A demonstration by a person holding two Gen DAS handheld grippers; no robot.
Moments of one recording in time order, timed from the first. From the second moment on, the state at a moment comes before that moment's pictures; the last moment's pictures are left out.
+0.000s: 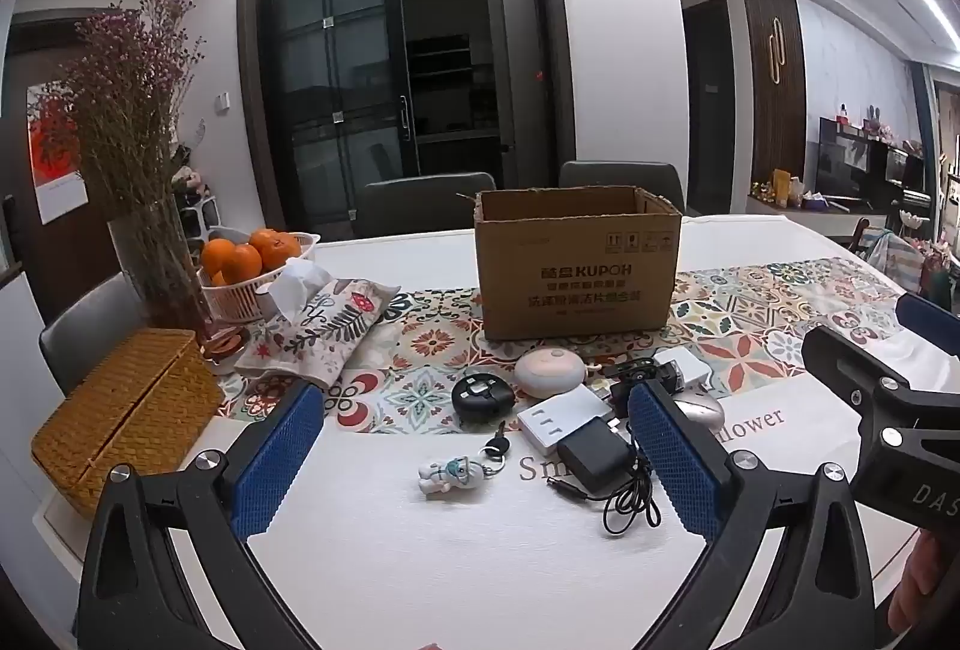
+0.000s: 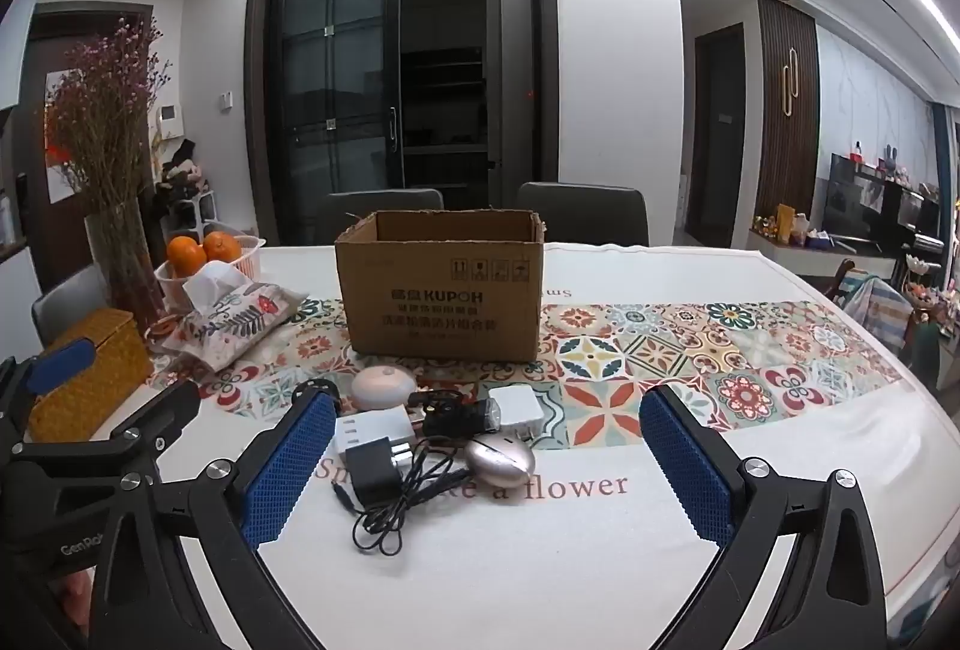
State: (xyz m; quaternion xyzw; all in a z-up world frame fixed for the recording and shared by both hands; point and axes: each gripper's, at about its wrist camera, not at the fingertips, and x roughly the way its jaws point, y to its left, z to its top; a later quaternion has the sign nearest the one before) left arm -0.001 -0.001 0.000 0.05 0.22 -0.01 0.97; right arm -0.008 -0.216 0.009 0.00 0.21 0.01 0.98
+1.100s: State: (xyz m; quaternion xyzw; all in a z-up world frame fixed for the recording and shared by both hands) left arm 0.000 0.000 -0.003 0.04 0.22 -0.01 0.97; right arm -0.004 -0.216 0.006 0.01 0.22 0.01 0.98
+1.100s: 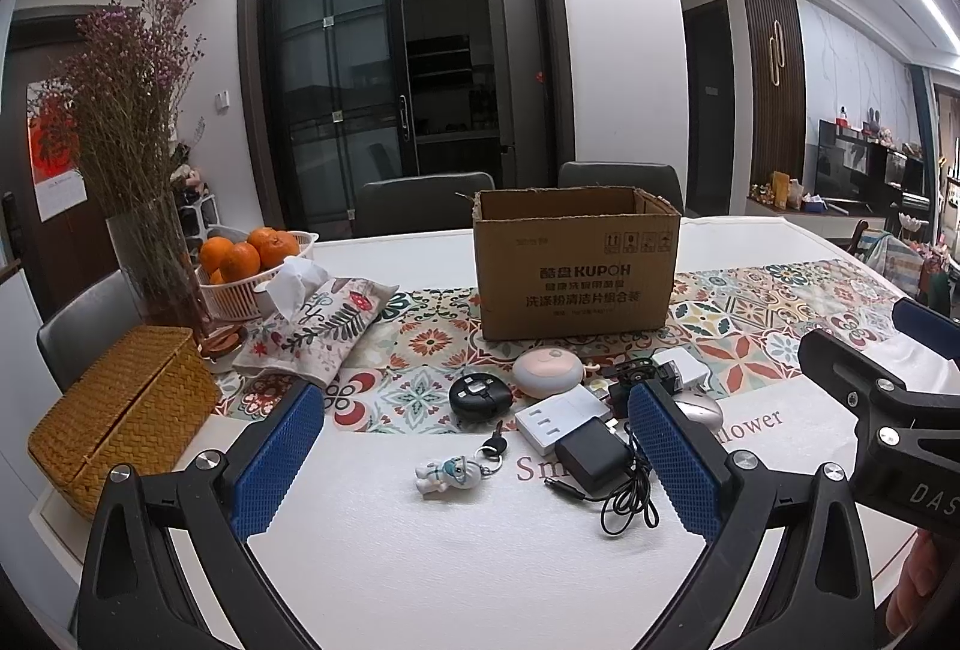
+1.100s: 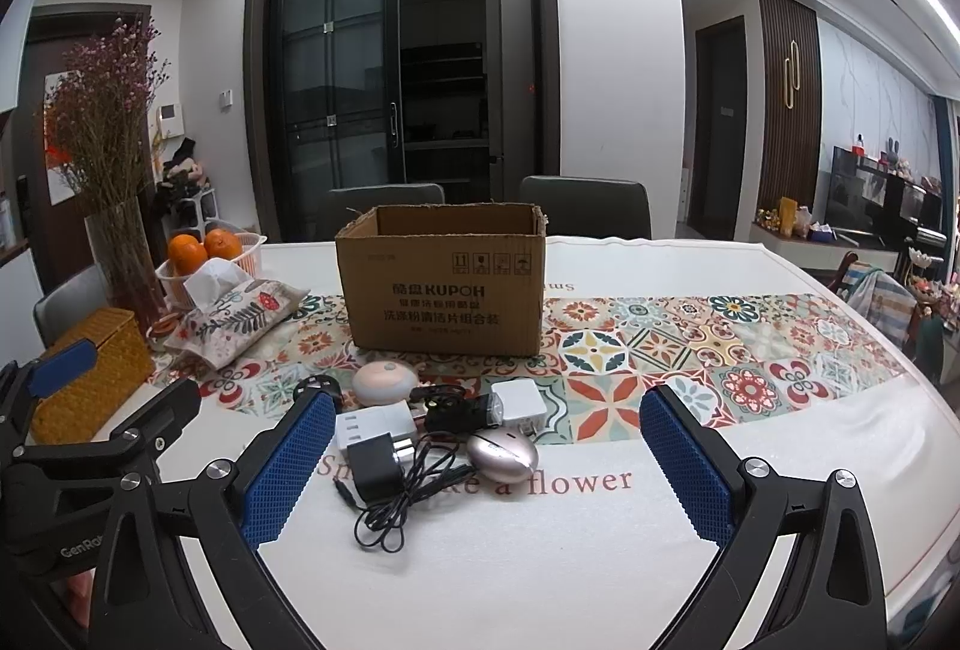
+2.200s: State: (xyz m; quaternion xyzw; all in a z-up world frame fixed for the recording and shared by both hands) left arm 0.001 -0.001 -0.004 0.04 0.23 -0.02 0.97; right arm -0.004 -0.216 0.007 0.01 0.22 0.01 0.98
